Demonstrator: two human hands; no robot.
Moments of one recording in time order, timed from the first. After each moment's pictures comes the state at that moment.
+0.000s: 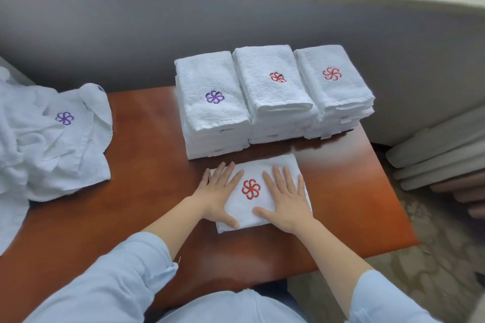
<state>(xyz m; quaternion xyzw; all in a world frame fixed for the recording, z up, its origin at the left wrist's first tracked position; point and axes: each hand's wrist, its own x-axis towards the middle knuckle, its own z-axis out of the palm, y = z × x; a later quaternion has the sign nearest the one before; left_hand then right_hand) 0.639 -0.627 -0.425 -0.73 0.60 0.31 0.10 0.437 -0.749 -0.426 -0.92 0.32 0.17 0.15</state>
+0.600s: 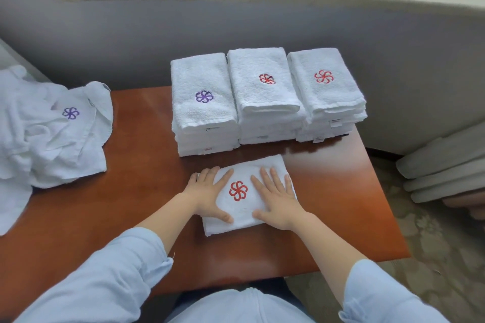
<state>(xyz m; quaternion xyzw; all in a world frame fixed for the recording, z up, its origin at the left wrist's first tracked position) 0.617 -0.639 -0.414 -0.78 0.52 0.32 0.15 0.421 -0.782 -0.425 -0.93 0.20 0.21 0.22</state>
